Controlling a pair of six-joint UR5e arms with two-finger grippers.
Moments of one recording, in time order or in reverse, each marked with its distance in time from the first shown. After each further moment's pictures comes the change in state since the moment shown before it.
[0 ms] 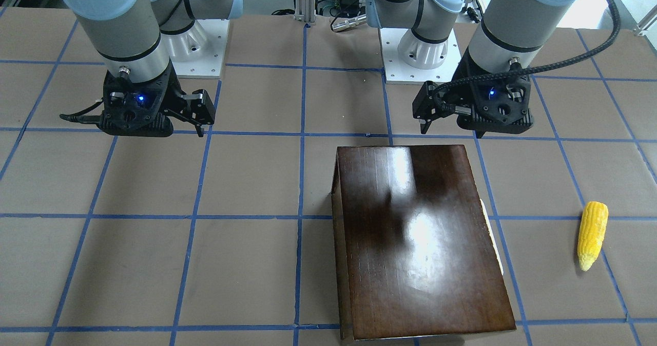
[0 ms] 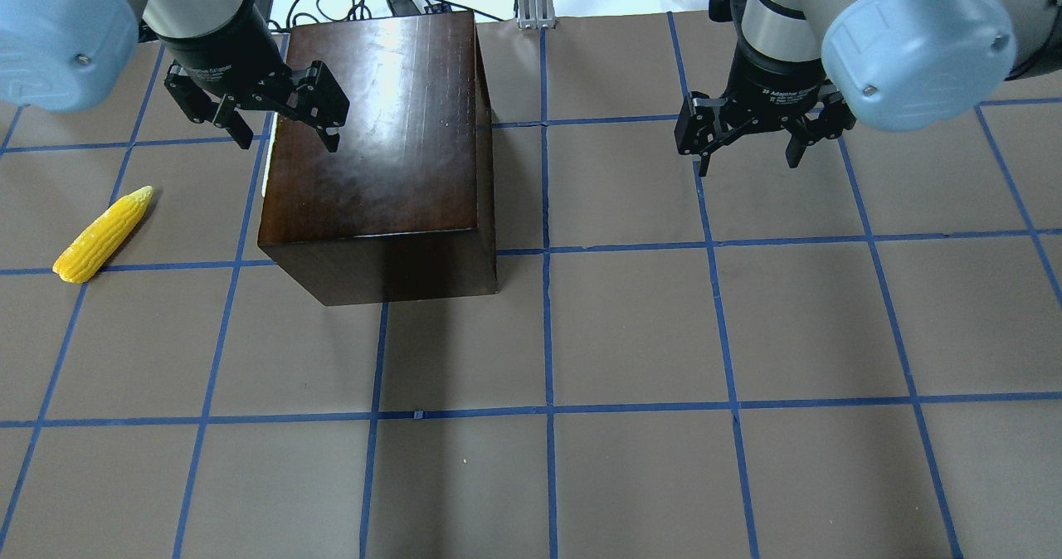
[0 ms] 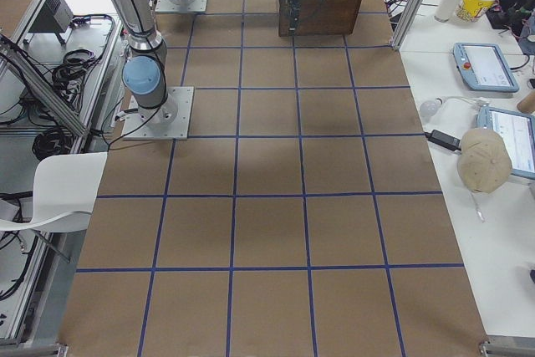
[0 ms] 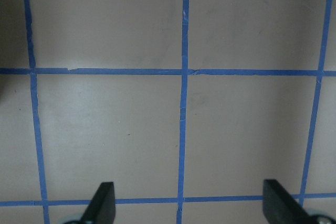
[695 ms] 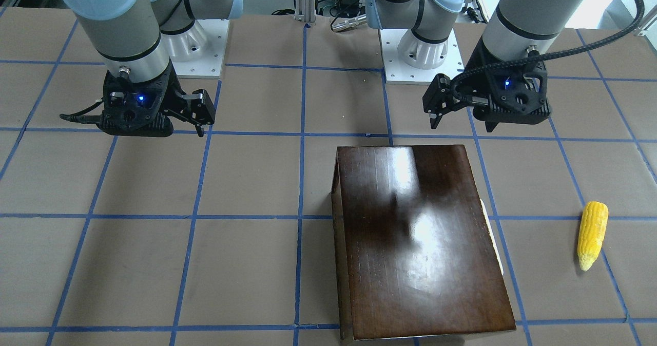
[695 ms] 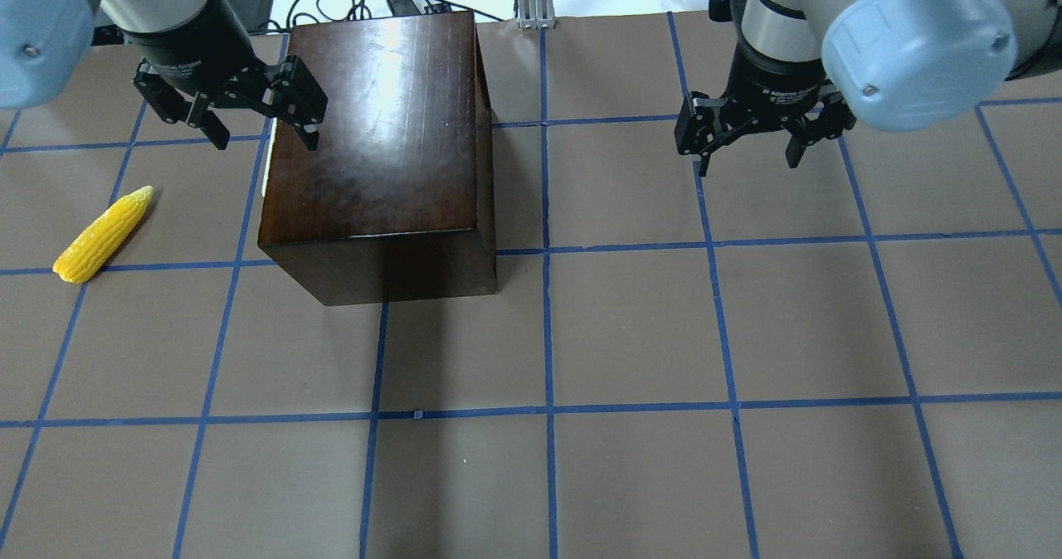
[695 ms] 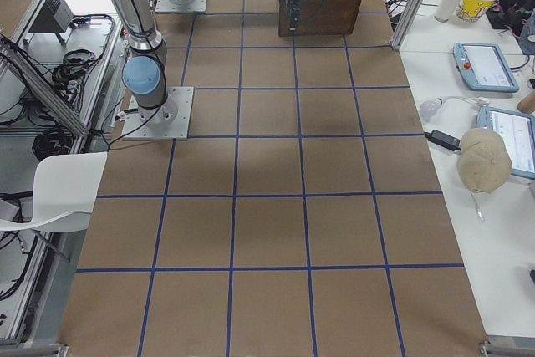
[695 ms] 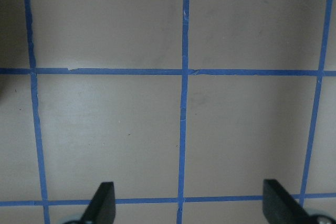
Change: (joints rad) left arm 0.026 0.021 0.006 -0.011 -0.003 -0.002; right arm 0.000 0.000 0.000 0.000 0.001 0.000
